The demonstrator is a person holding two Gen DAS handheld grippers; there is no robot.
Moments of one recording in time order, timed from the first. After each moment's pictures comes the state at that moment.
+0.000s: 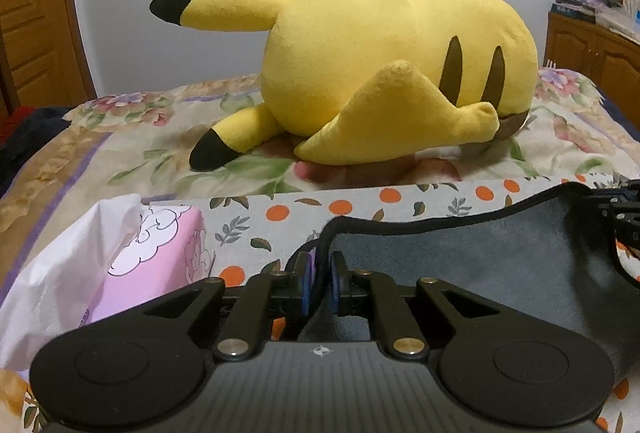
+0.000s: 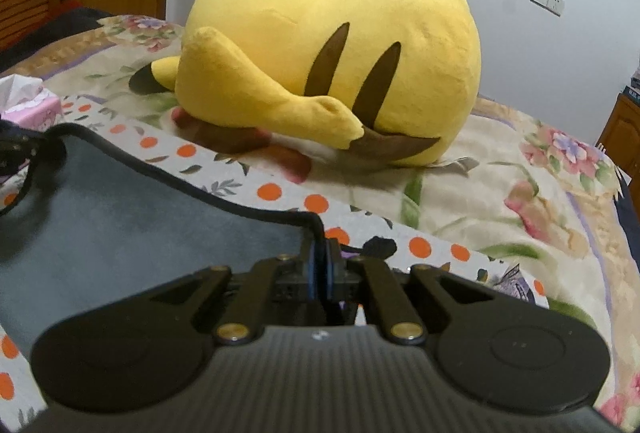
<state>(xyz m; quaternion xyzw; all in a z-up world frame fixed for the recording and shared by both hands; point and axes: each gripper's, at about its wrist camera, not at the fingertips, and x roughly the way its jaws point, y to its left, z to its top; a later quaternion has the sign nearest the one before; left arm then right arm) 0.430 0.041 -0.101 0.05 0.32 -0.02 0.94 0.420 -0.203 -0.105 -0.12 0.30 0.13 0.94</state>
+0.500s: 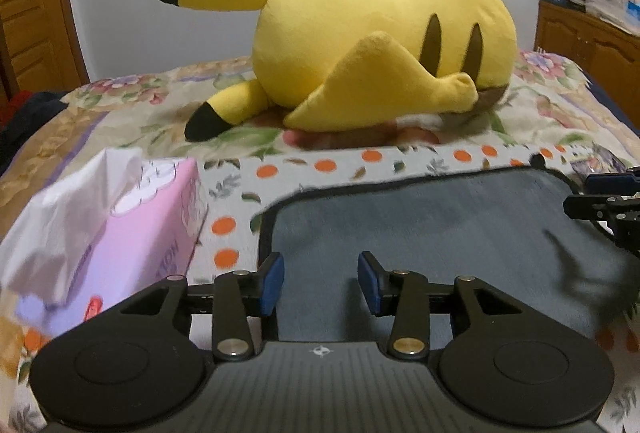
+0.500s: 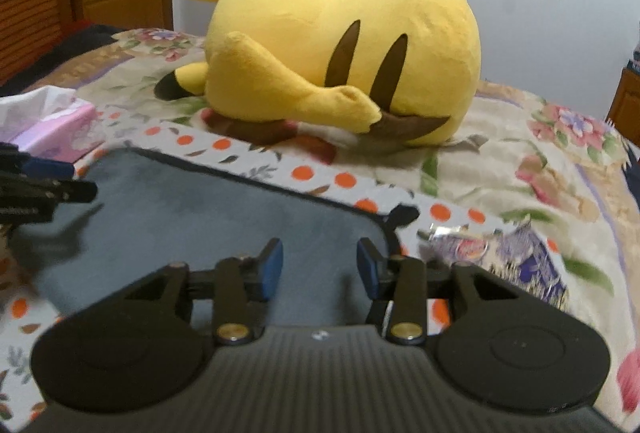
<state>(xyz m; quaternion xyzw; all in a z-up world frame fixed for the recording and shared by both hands) 0.394 0.038 -0.109 0.05 0.34 -0.04 0.94 0.381 -0.204 -0.104 -0.08 0.31 0.15 0.94</state>
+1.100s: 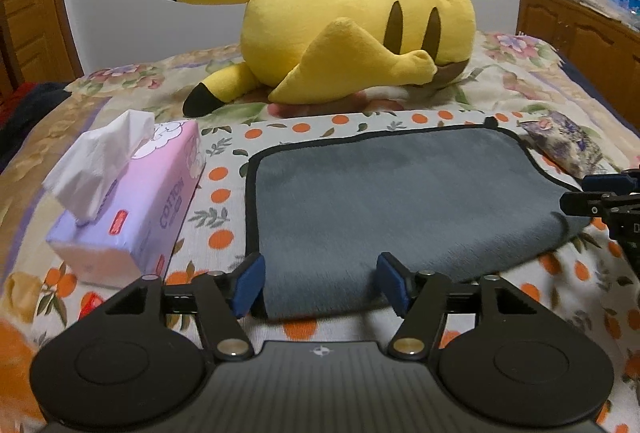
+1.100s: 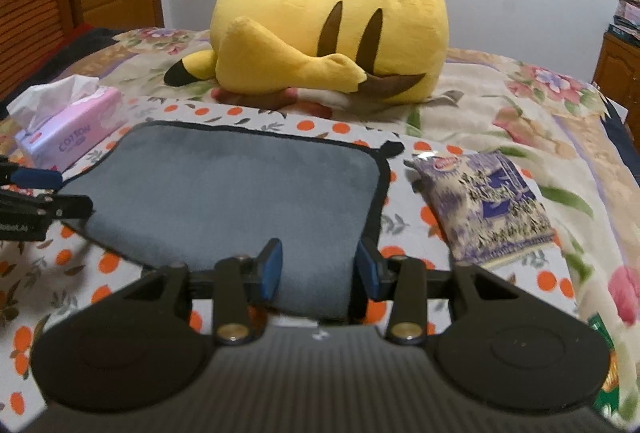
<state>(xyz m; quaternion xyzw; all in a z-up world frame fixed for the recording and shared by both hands) 0.324 0.029 -0.098 0.05 0.36 -0.05 0.93 0.317 -0.223 -0.103 -0.04 0.33 0.13 0.93</state>
